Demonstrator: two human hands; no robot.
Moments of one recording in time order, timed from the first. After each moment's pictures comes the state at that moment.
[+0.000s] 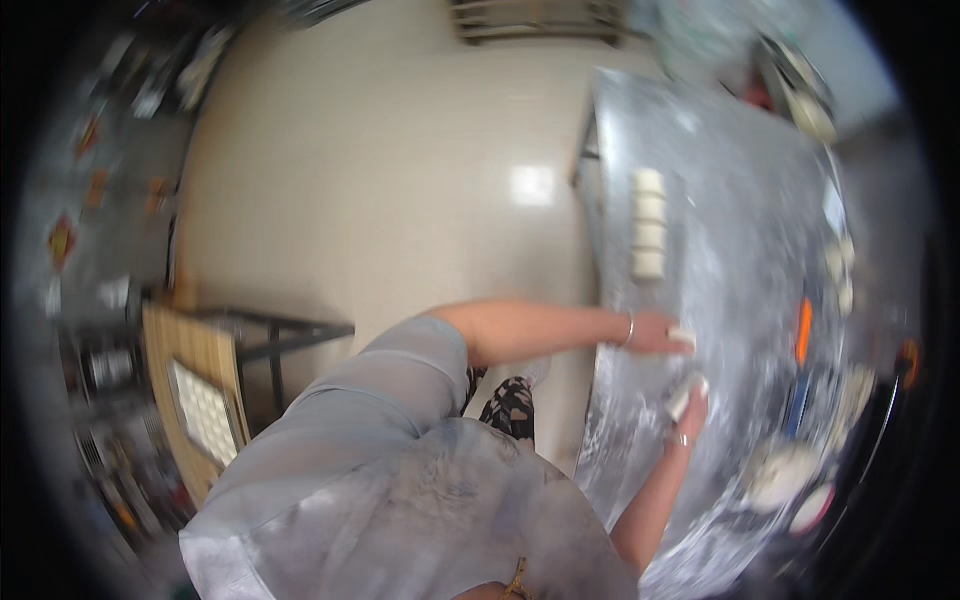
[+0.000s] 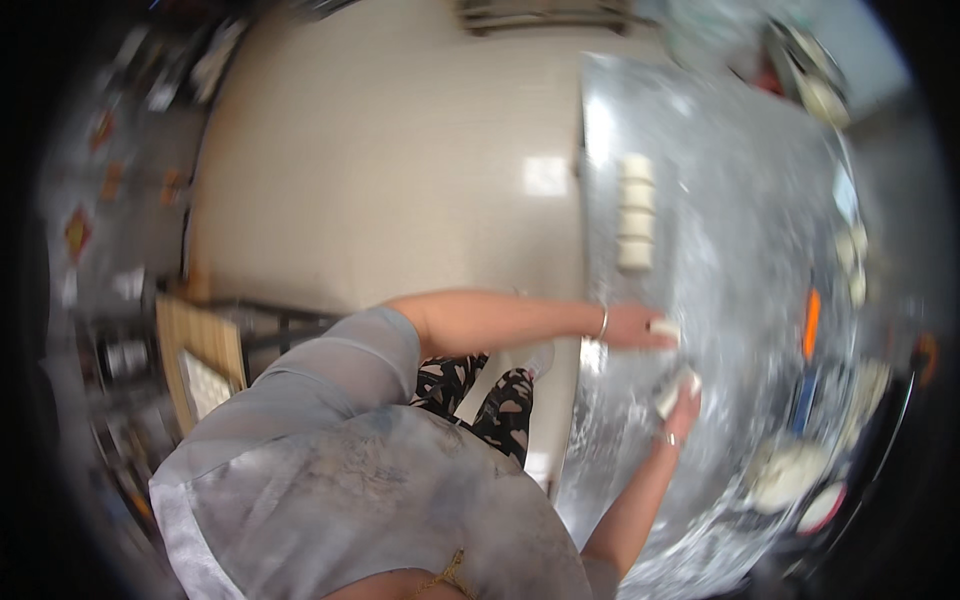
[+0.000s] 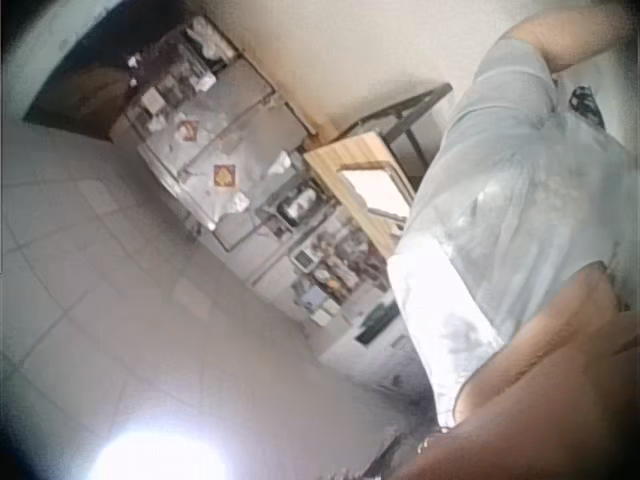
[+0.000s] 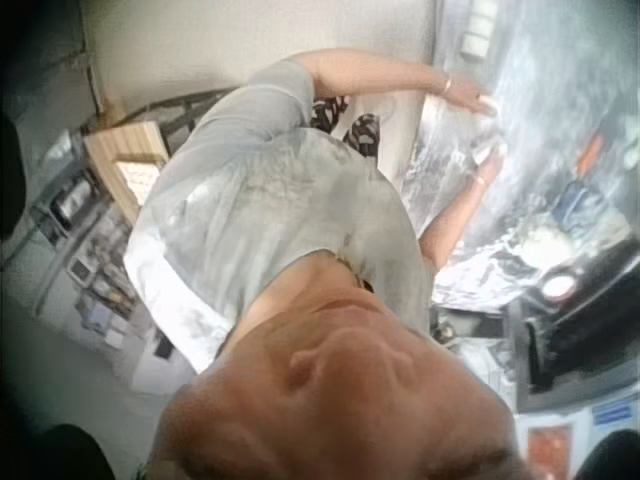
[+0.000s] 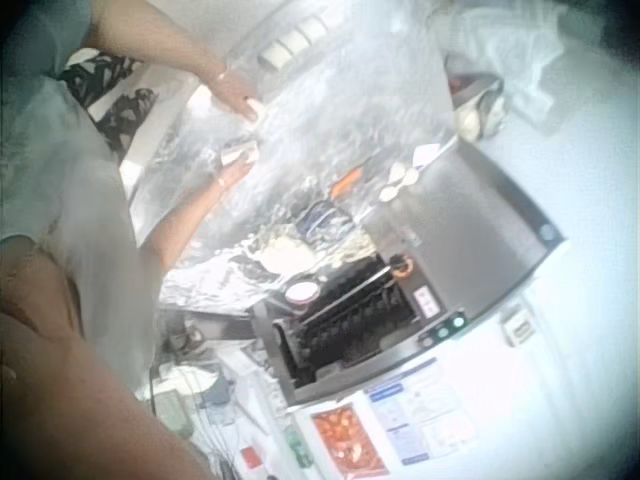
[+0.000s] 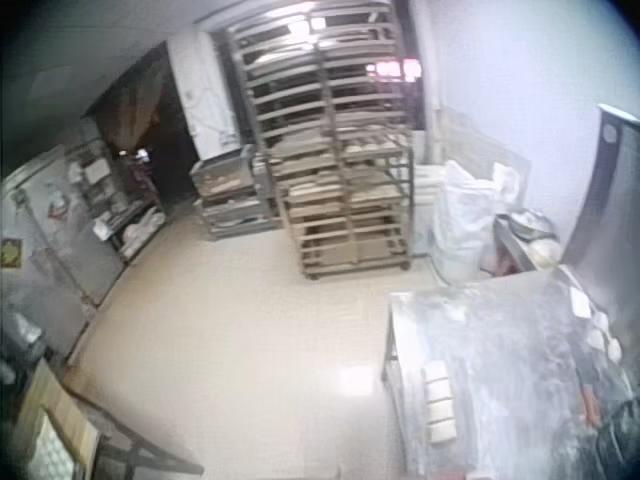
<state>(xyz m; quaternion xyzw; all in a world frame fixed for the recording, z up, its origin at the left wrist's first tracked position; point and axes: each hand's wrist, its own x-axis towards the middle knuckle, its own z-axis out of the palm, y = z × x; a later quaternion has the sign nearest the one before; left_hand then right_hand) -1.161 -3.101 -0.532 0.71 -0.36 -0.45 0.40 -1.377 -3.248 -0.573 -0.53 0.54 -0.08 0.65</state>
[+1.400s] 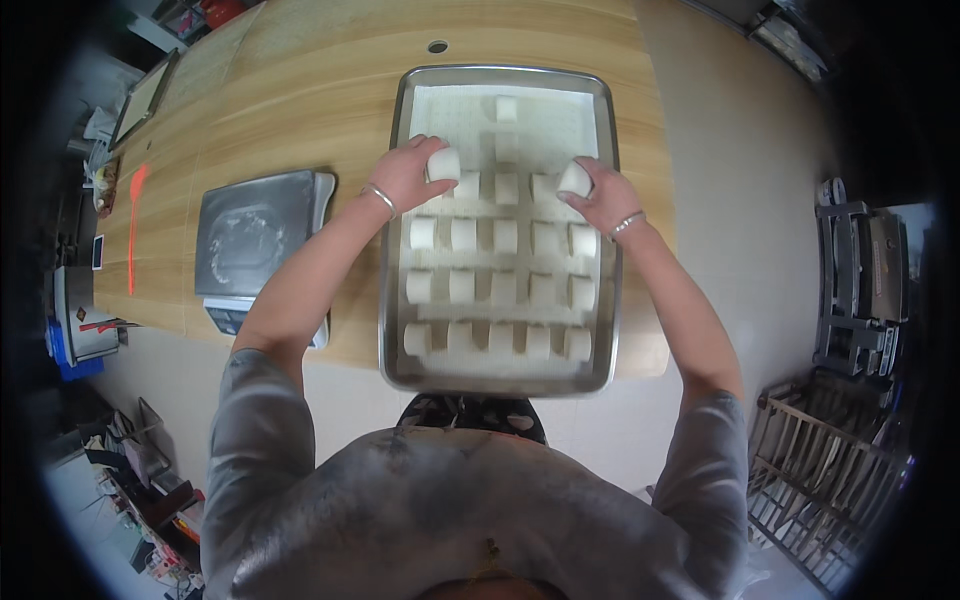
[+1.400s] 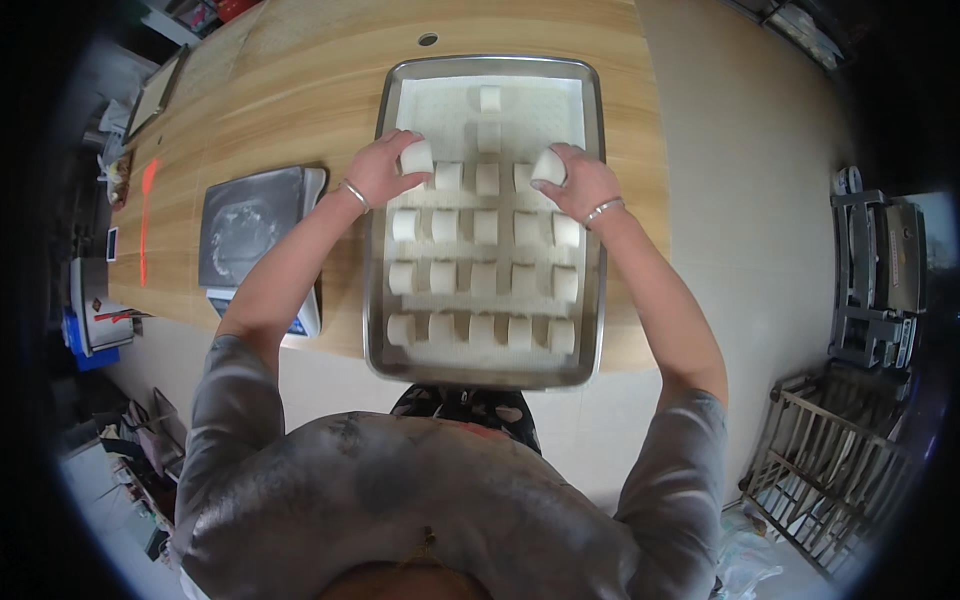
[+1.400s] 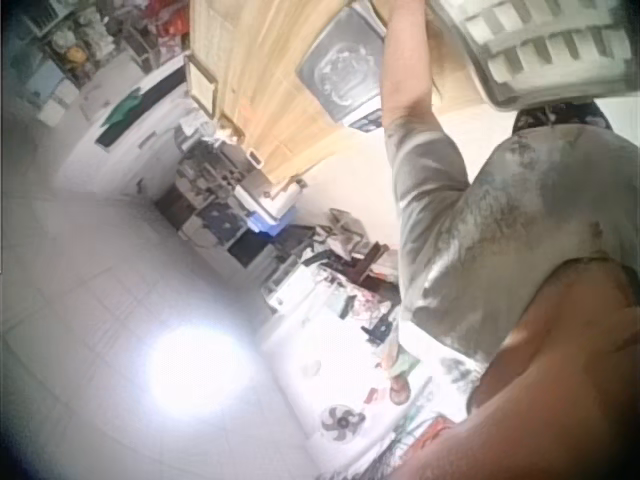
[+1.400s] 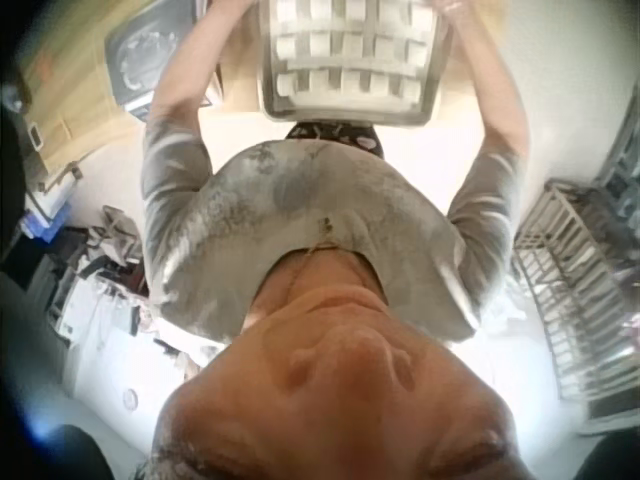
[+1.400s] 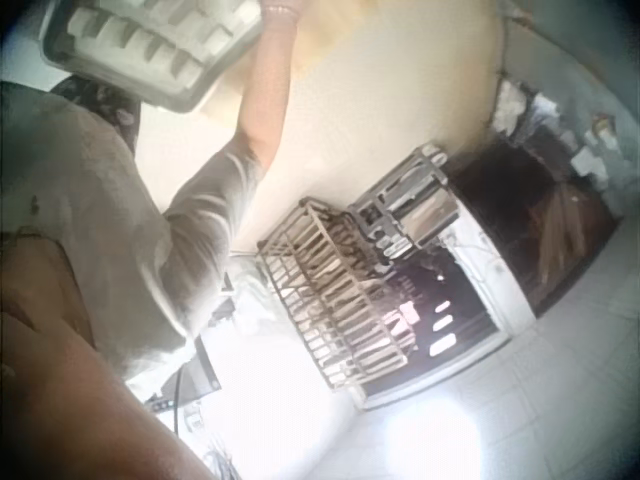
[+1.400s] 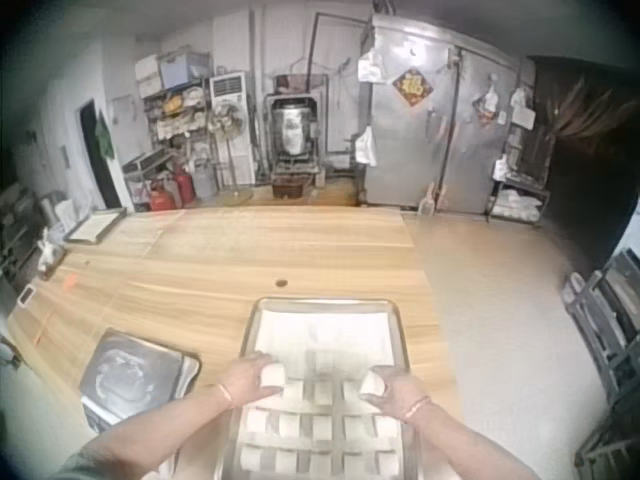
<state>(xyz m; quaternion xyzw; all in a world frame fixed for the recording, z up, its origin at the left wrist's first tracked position) -1.688 -1.834 -0.446 0.84 0.49 0.11 0.19 -1.353 -1.890 -0.449 -0.63 -0.74 0.18 0.14</state>
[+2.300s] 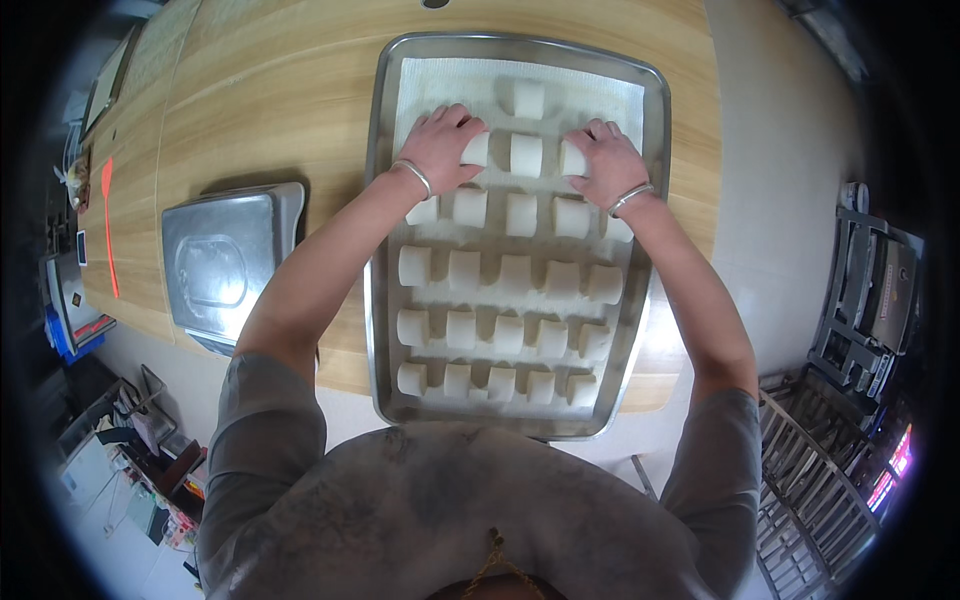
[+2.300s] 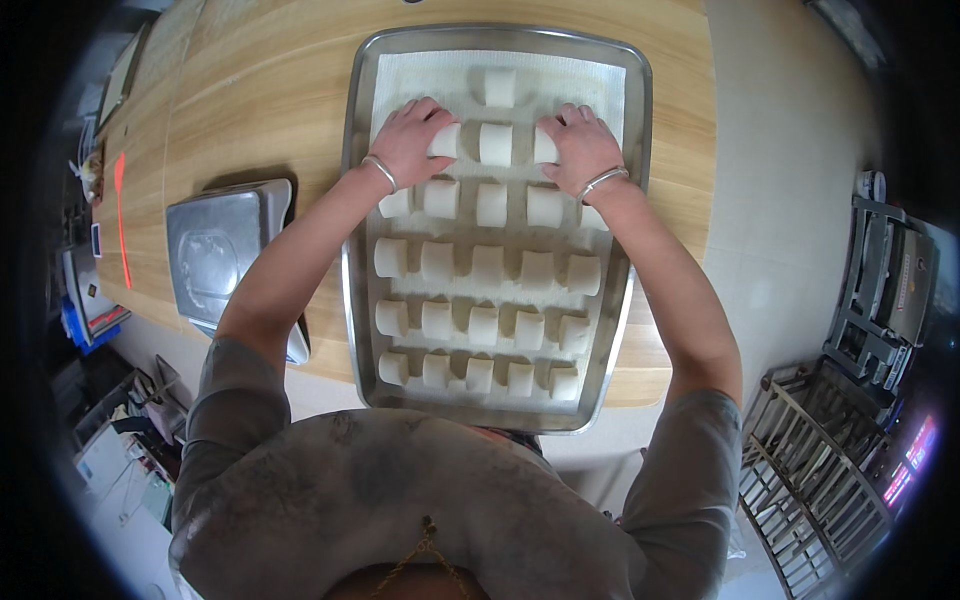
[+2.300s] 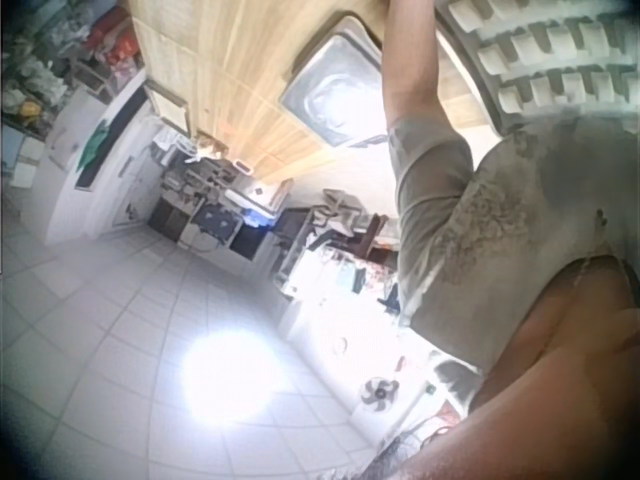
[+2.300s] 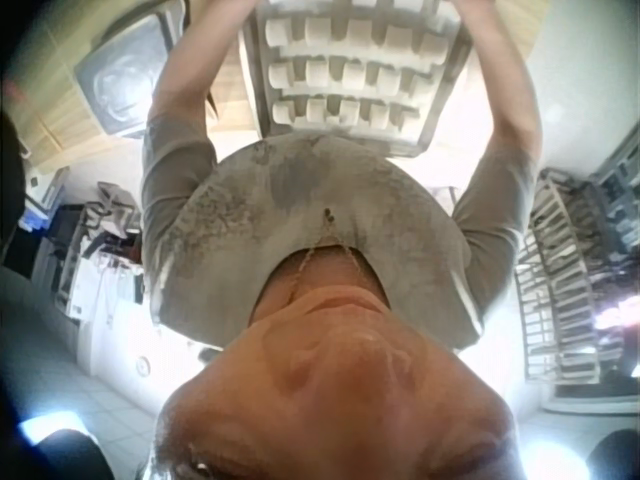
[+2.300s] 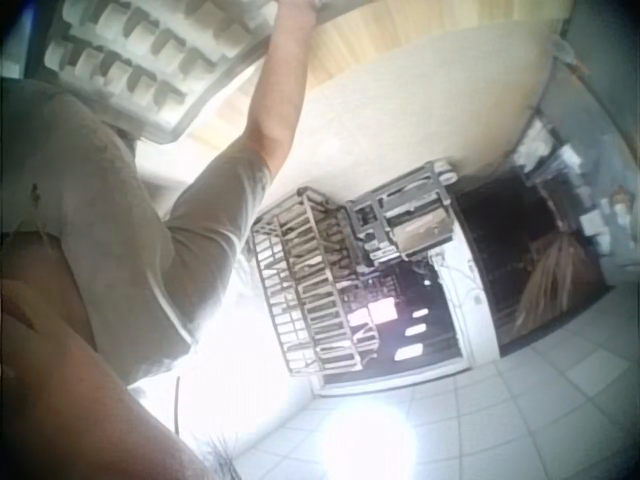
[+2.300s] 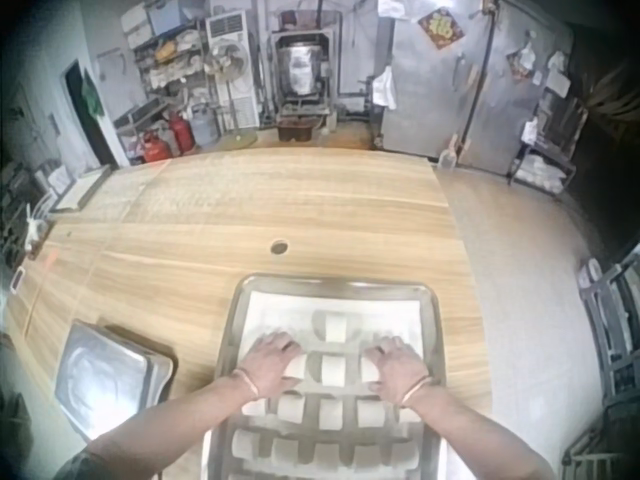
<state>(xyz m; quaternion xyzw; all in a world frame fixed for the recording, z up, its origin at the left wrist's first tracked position) -1.644 -1.747 -0.542 0.87 0.46 0.05 0.18 -1.362 -1.776 -0.521 -0.55 -0.82 0.14 0.02</state>
